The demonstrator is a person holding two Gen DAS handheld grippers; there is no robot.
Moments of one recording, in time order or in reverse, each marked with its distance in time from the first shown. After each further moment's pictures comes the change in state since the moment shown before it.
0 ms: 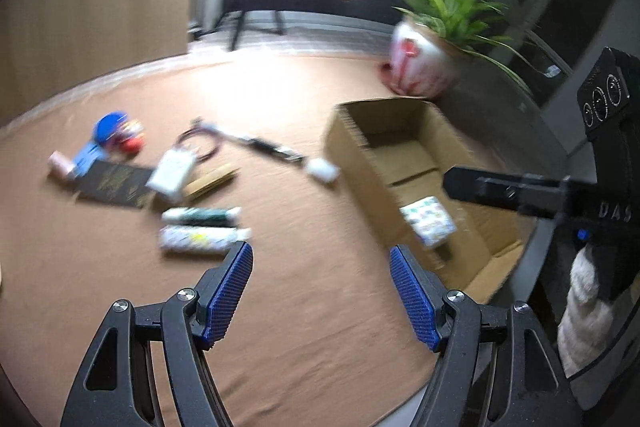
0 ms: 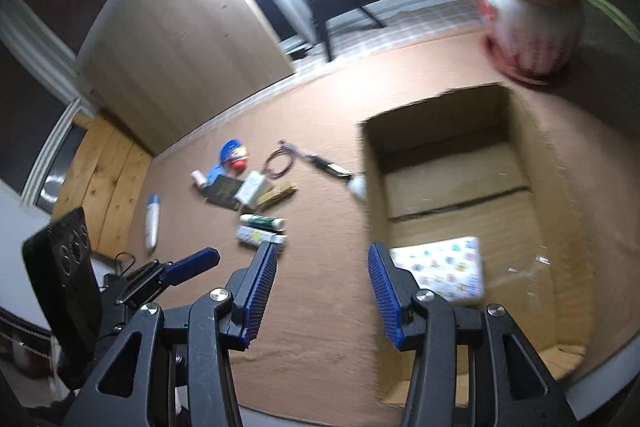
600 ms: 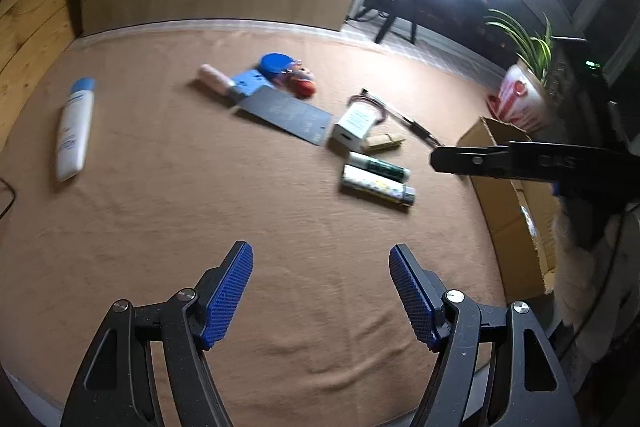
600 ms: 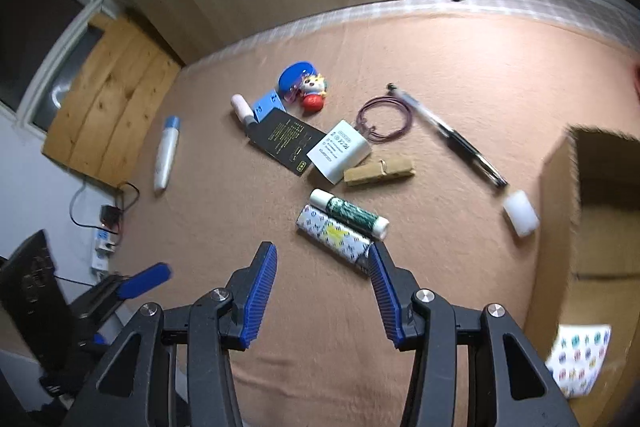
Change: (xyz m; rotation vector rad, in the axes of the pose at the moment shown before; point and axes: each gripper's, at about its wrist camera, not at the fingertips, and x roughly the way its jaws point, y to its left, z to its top) left arm -0.059 0.126 -0.064 -0.264 -0.025 0.175; right arm 0.136 0.090 0.022 -0.257 0.268 0.043
